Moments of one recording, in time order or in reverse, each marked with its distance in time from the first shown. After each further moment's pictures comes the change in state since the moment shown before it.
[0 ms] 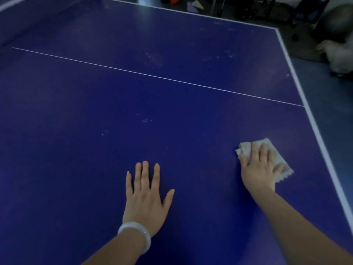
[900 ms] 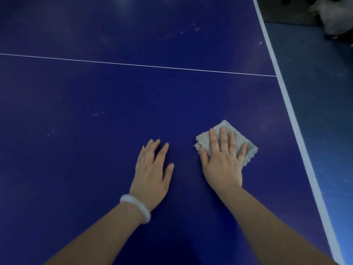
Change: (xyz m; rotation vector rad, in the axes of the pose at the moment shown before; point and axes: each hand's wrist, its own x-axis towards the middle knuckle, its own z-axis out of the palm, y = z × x) left_hand 0.041 0.121 -0.015 -0.415 0.058 0.238; right_hand -0.010 0.032 0.015 -0.029 0.109 -0.290
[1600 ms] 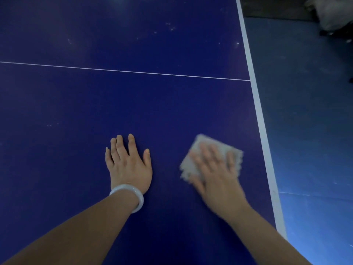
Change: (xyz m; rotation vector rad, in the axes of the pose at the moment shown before) left_hand 0.077 0.064 0.057 0.366 0.110 -0.432; right_hand 0.011 0.123 -0.008 -0.046 -0.014 -0.400
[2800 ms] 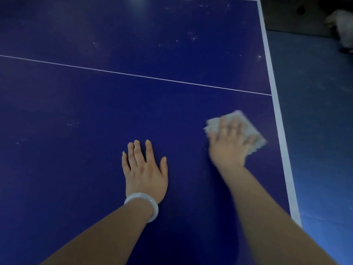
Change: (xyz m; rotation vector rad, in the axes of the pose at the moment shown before) left_hand 0.002 0.002 0.001 0.031 -0.014 0.007; right_hand 0.132 0.003 -0.014 0.109 -0.013 0.518
